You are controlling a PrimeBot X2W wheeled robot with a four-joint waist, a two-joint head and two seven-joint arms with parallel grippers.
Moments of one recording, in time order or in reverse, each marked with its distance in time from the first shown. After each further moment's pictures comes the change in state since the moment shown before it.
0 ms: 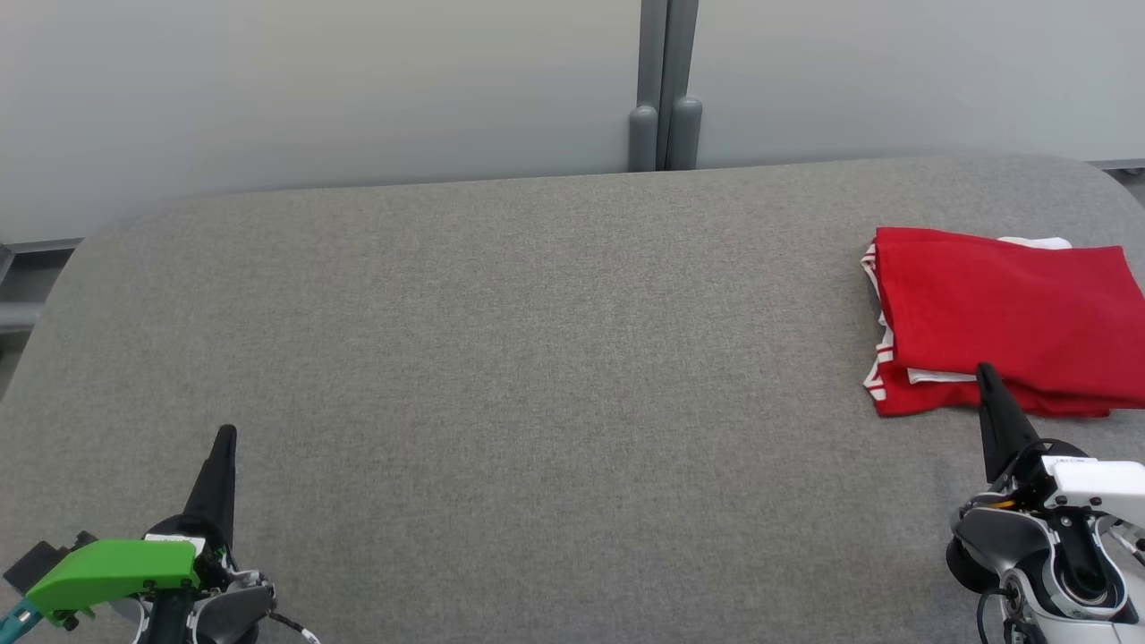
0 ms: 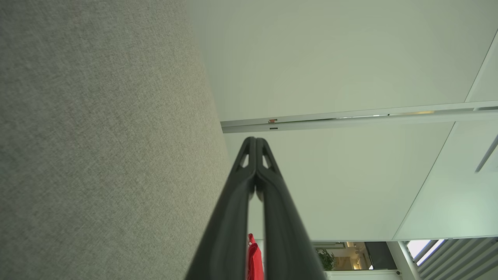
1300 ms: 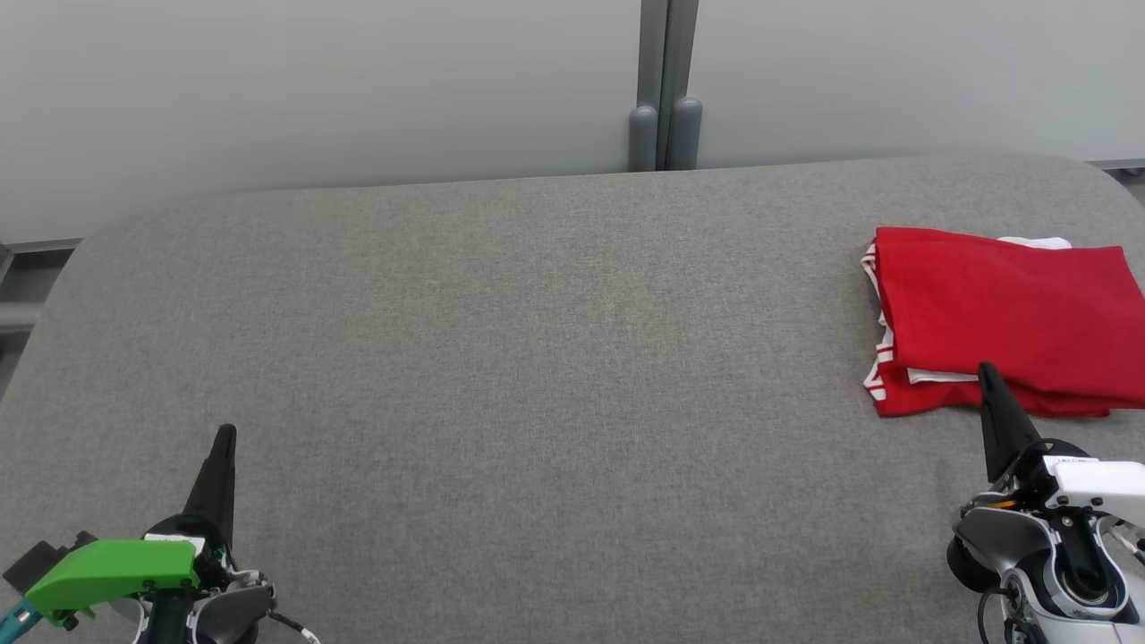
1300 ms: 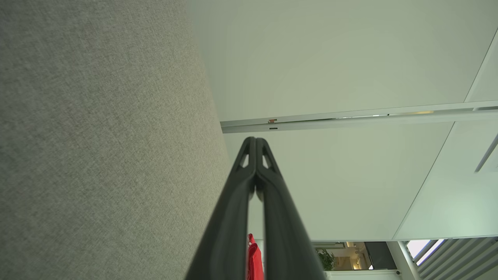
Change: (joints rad) left arm 0.000 0.000 0.000 -0.001 0.000 0.000 0.000; right arm 0.000 0.001 -0.004 0.000 0.000 0.003 0.000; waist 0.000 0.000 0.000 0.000
